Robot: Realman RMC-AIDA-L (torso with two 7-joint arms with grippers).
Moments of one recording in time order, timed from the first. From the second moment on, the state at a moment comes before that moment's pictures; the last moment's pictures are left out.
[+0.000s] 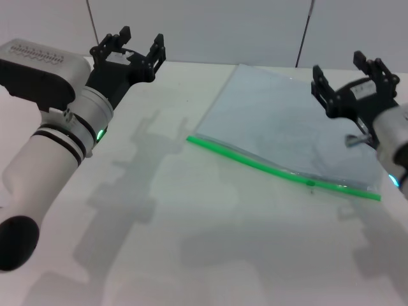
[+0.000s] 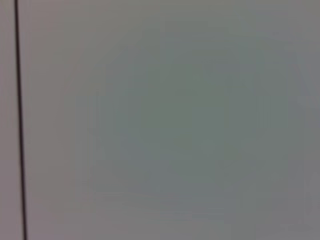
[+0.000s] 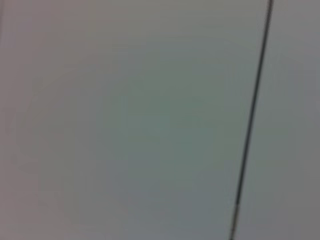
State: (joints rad) left arm -0.47 -1.91 -0.78 -0.82 2.01 0.71 0.28; right arm 0.45 1.79 -2.68 -1.16 -1.47 0.83 2.24
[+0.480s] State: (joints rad) left arm -0.47 -1.89 -0.78 -0.83 2.01 0.68 0.29; right arm 0.37 1.52 -2.69 -1.48 -1.48 0.49 2.15
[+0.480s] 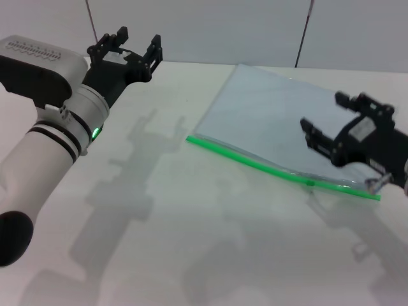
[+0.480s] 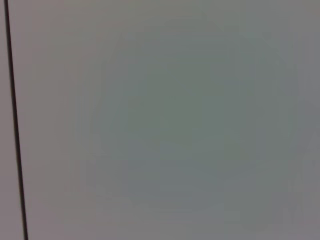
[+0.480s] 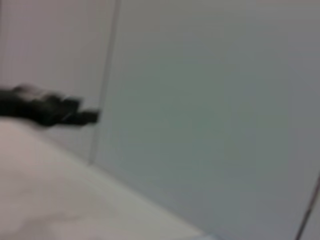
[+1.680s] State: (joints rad) left arm -0.42 -1.90 -0.86 -0.81 2.00 0.66 0.34; right arm 0.26 1.57 -2.61 -1.34 -1.49 0.27 1.79
